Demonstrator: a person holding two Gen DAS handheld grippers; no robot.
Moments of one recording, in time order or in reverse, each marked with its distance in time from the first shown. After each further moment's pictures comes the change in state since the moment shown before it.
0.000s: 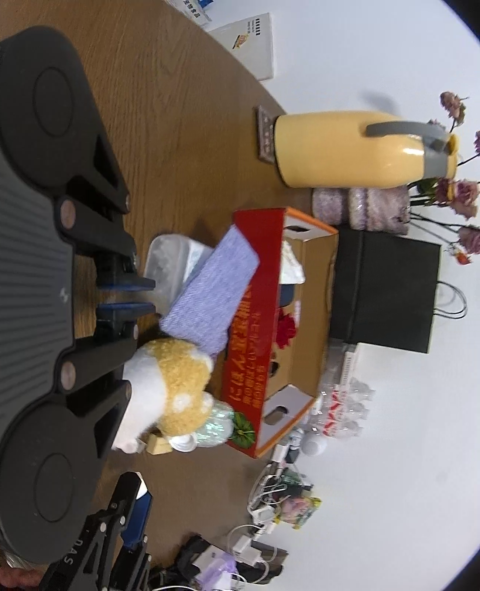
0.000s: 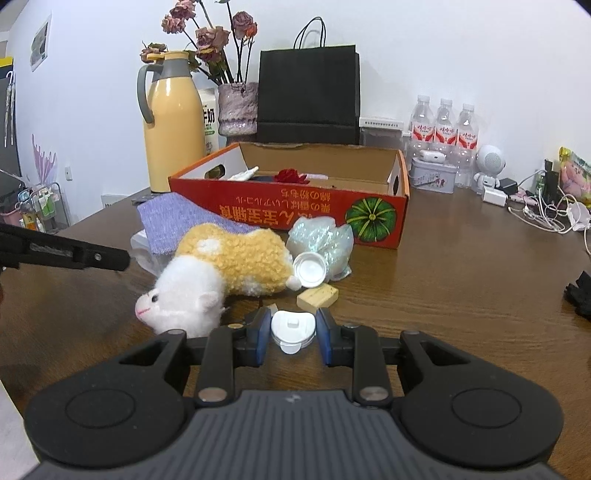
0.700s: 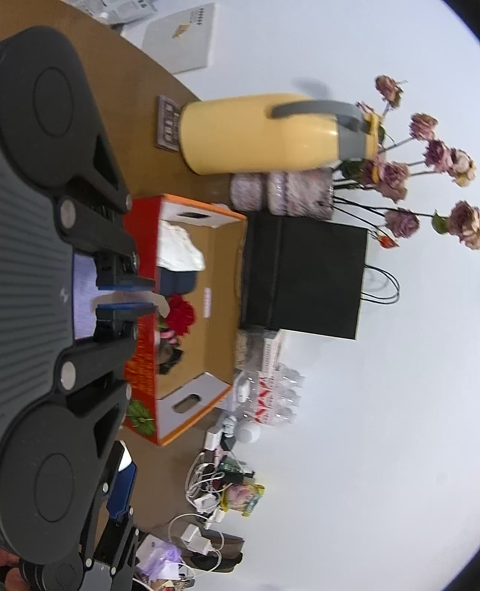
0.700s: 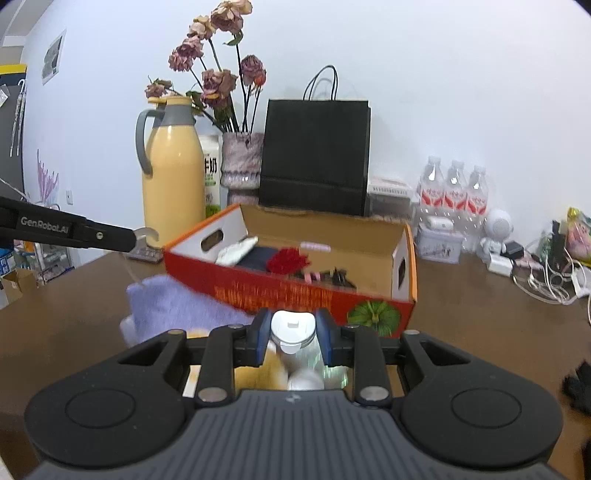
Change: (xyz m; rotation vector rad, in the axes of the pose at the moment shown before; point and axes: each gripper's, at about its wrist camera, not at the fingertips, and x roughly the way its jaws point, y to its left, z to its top) left arm 0.000 -0.007 0.079 0.032 -0.183 -0.040; right arm 0.026 0.001 0.073 -0.060 -0.133 -0.002
